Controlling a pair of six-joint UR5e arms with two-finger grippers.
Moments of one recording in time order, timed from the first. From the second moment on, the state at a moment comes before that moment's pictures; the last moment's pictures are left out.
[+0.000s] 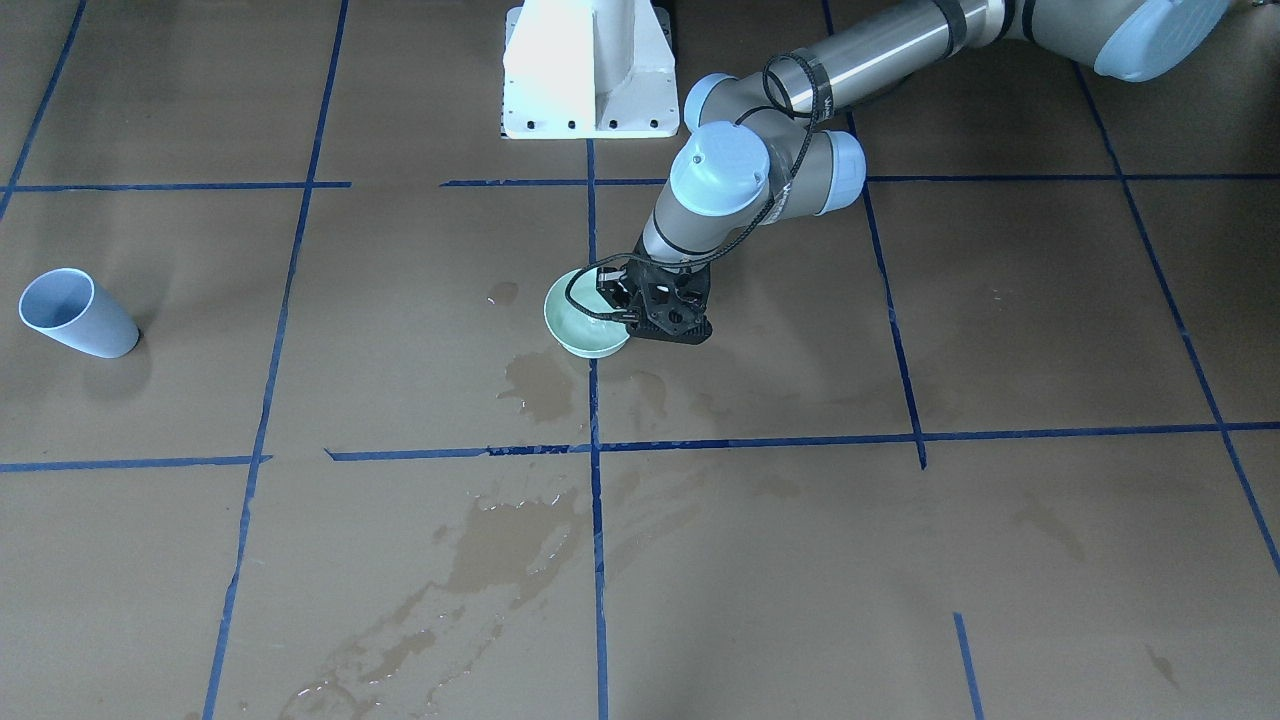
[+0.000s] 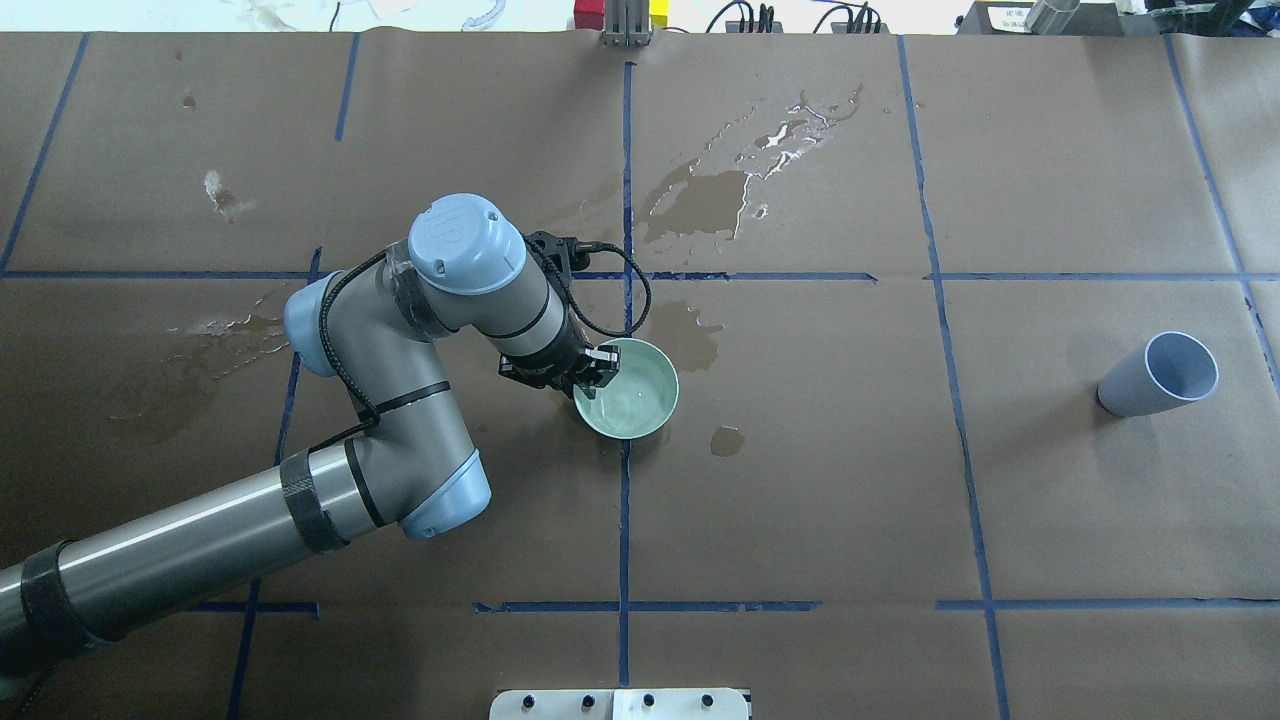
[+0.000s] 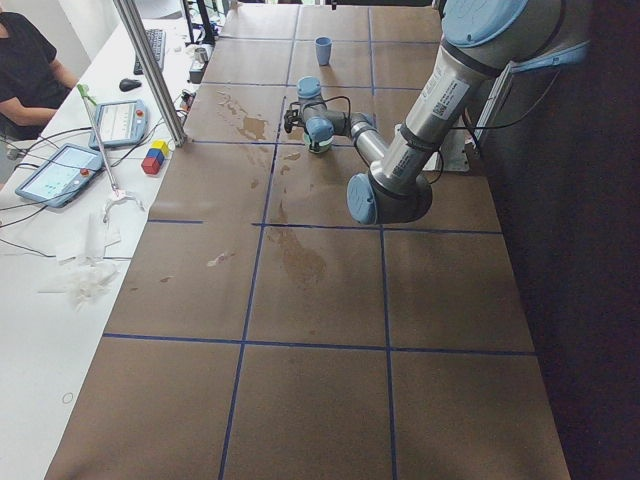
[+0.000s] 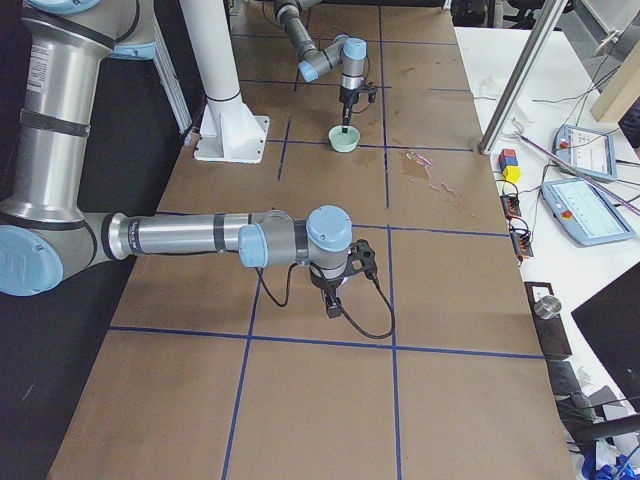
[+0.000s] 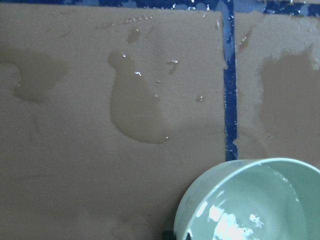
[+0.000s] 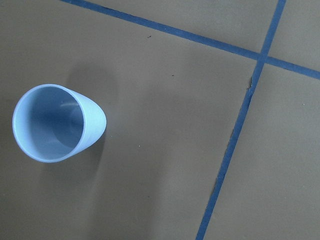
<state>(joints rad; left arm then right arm) -0.55 -2.31 -1.42 -1.93 -2.07 -1.20 1.46 -1.80 1.87 -1.51 2.40 -0.15</state>
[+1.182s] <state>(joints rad) -0.59 -2.27 -1.55 -1.94 -2.07 -1.25 1.22 -1.86 1.87 -0.85 2.41 0.49</state>
